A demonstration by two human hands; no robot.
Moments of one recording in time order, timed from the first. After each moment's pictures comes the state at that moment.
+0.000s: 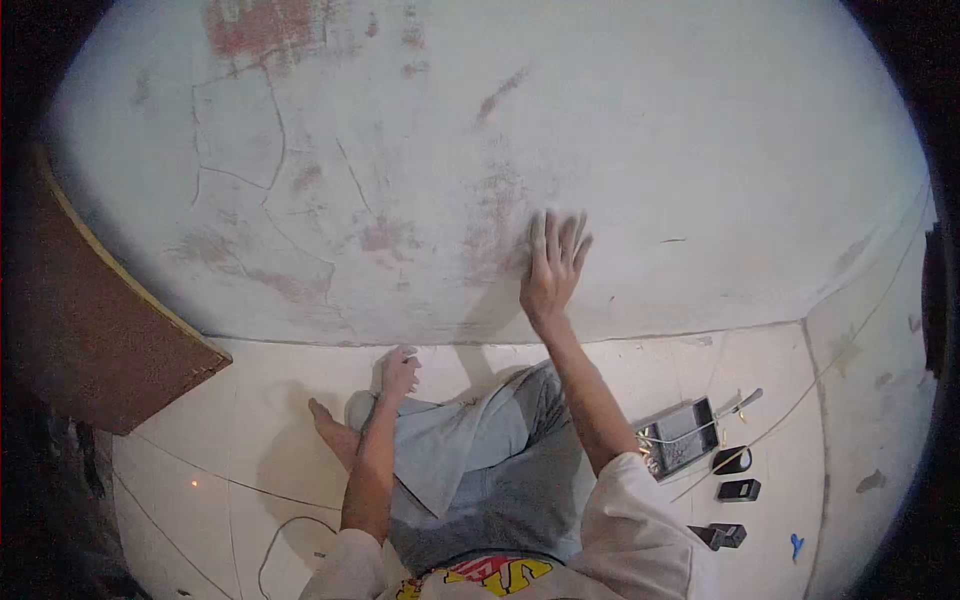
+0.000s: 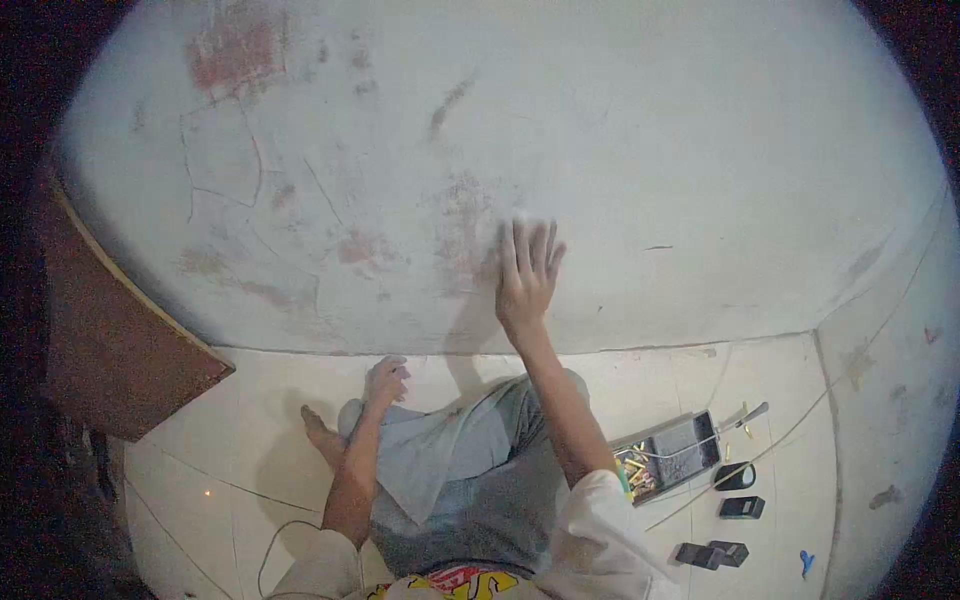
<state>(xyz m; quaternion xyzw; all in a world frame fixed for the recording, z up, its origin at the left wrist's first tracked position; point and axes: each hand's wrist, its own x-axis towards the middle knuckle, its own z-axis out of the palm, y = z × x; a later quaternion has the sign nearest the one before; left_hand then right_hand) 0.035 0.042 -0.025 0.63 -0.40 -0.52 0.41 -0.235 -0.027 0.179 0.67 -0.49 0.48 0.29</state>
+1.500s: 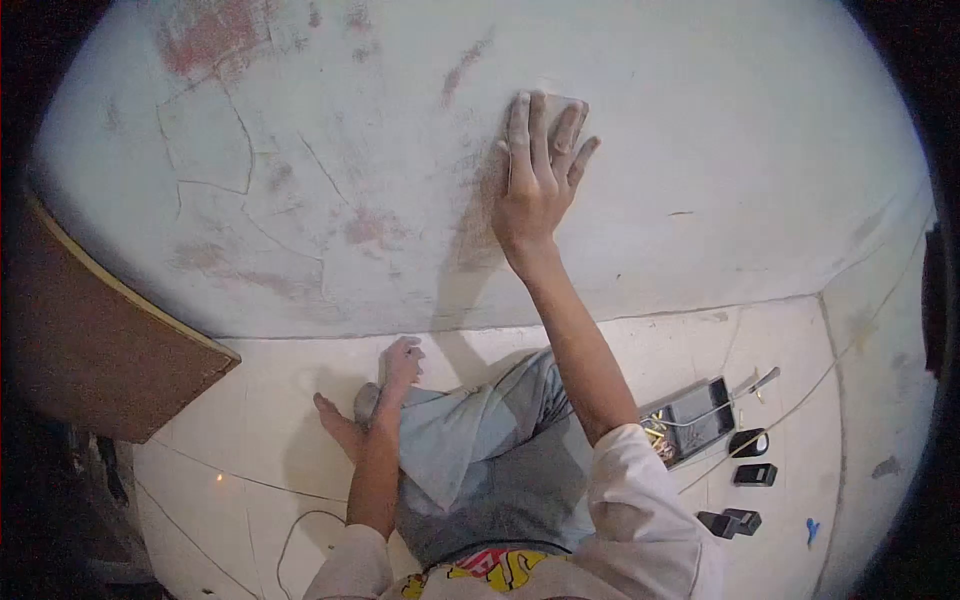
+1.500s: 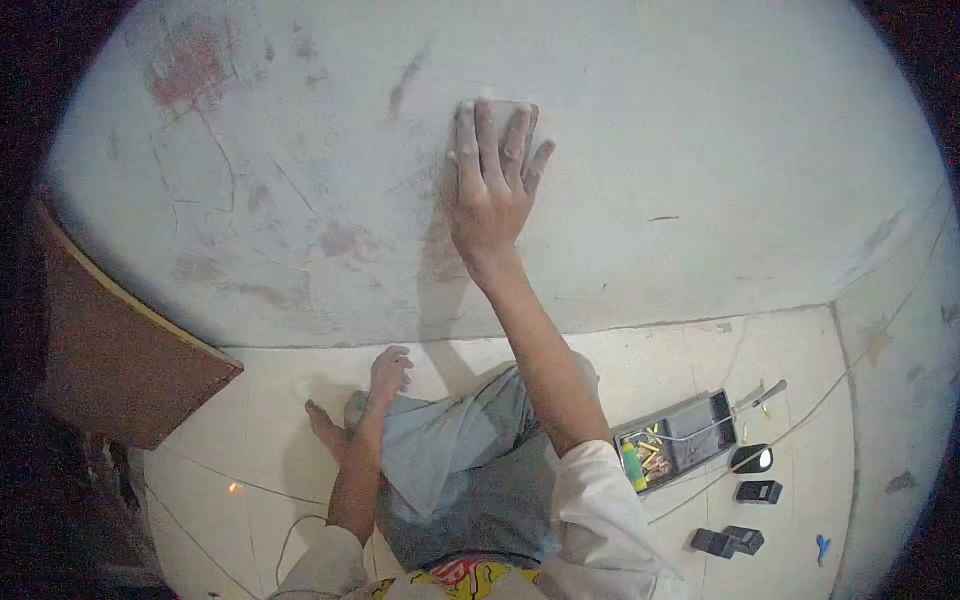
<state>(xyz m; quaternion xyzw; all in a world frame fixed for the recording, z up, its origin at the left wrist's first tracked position) 0.033 0.044 -0.029 0.67 -0.45 -0.48 0.36 -0.196 -0.039 0.286 0.62 -0.47 0.55 0.30</state>
